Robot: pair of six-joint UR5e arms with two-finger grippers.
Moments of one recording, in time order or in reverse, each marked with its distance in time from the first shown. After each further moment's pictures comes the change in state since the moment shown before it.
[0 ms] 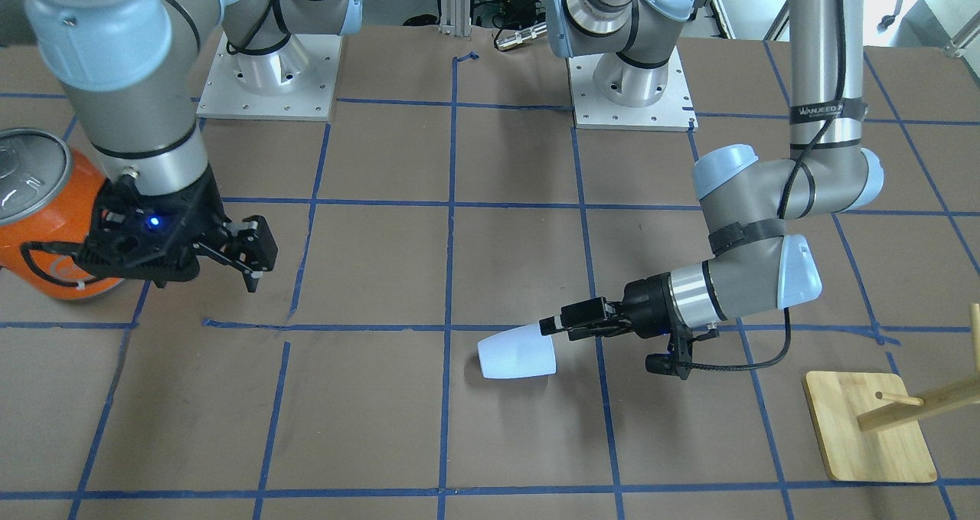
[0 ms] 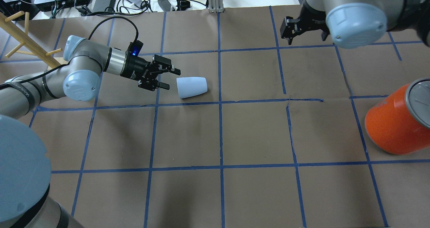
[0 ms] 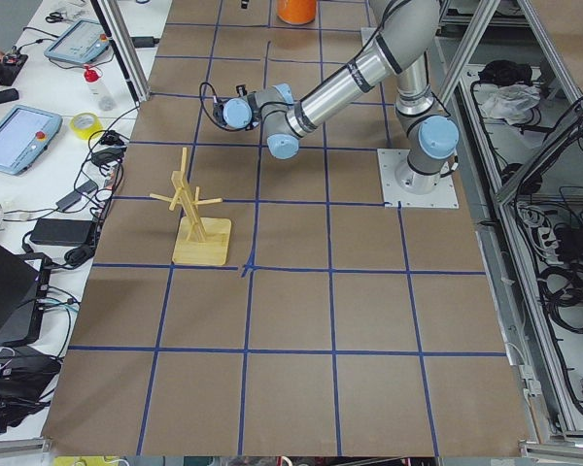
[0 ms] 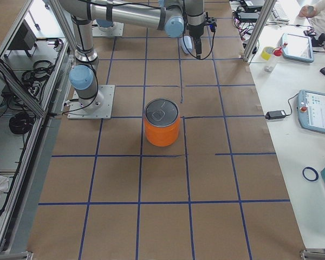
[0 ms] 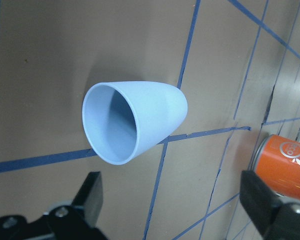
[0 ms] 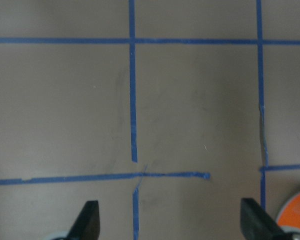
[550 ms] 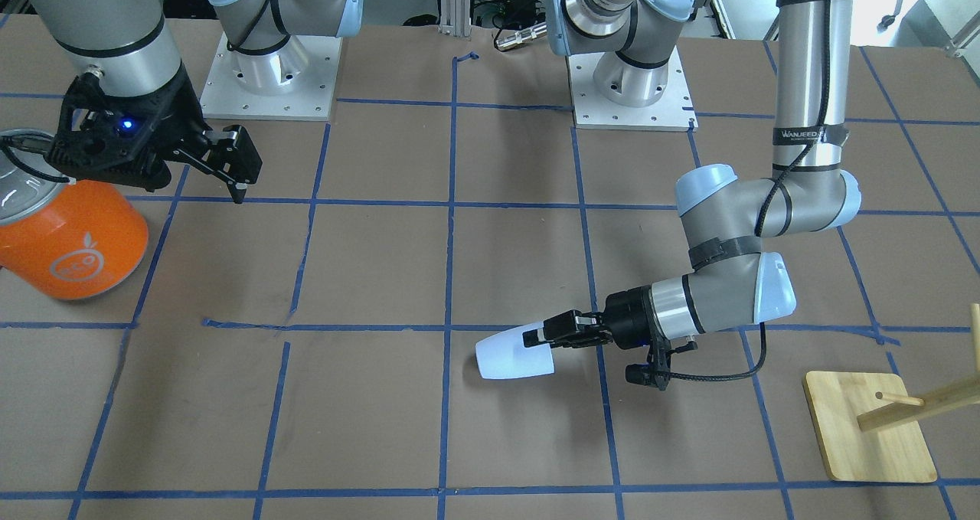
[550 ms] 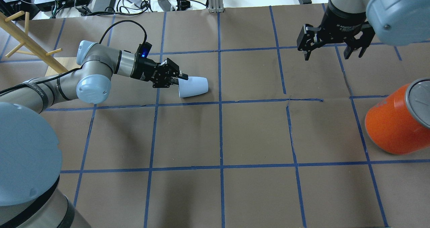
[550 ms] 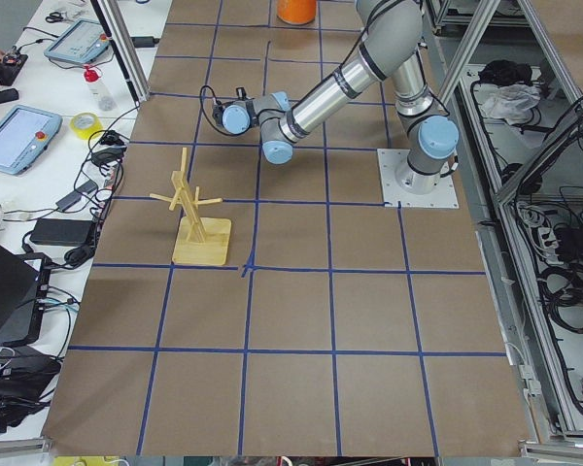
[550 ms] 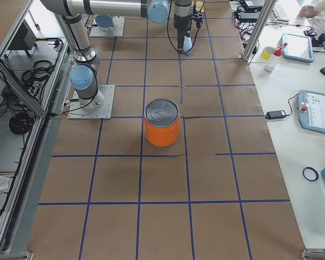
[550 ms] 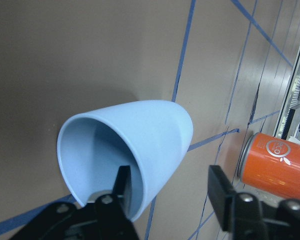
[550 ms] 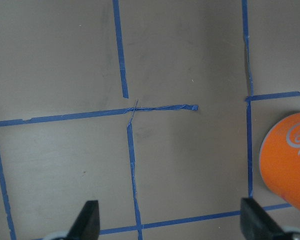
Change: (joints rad) left arm -0.021 -0.042 0.005 0.061 -0.056 -0.008; right arm -0.014 -0.098 0.001 0.221 0.013 0.050
